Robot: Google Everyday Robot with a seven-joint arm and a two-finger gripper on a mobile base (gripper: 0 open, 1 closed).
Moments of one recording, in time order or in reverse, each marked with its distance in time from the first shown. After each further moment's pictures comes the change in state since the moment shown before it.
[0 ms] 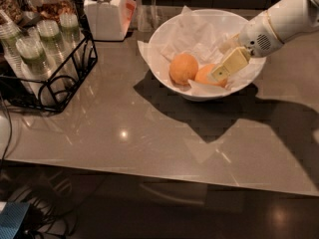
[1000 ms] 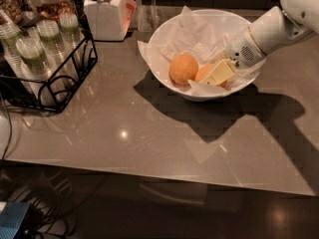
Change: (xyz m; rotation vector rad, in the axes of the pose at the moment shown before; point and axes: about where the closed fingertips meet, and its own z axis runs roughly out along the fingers) arm 0.015 0.003 0.045 -0.083 0.047 0.068
